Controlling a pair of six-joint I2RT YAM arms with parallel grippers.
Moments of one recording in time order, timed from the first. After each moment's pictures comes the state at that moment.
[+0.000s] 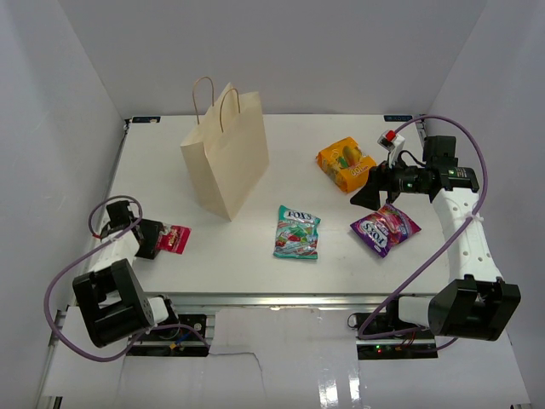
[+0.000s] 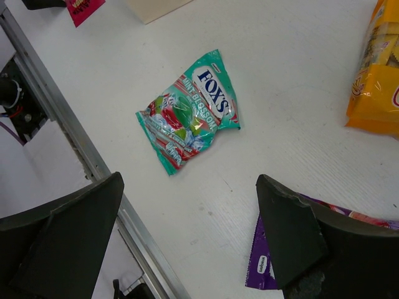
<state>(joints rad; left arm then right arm) 0.40 1.26 0.57 -0.39 0.02 -0.99 -0.06 1.25 1.23 -0.91 -0.94 -0.45</state>
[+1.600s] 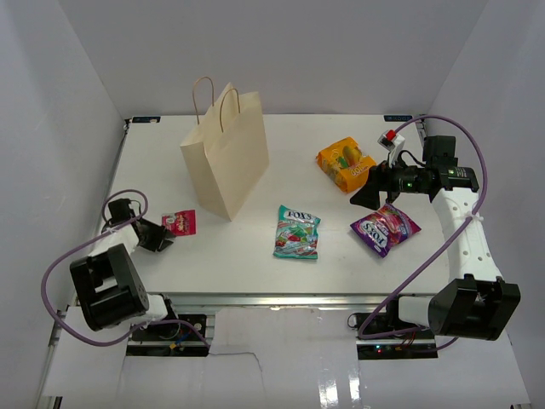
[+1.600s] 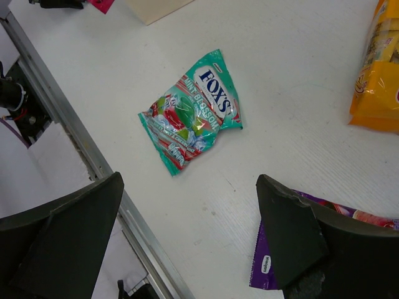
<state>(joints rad) 0.40 1.38 0.60 -0.34 0.27 -0.79 -0.06 1.26 1.23 -0.91 -0.94 -0.43</state>
